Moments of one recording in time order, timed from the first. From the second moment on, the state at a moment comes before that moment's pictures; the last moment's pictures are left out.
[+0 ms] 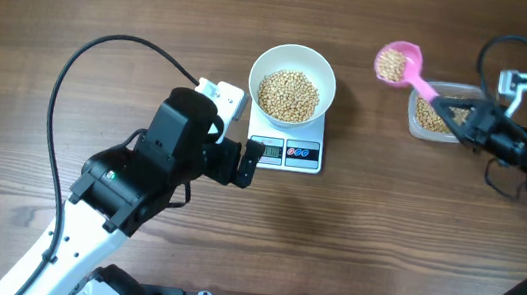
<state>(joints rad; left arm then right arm) -0.54 1.08 1.02 -0.74 0.07 -0.22 -0.42 1.50 1.03 -0.51 -1.29 0.20</state>
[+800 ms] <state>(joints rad) -0.54 1.08 1.02 -0.74 0.07 -0.22 0.17 1.50 1.03 -0.32 -0.70 0.17</state>
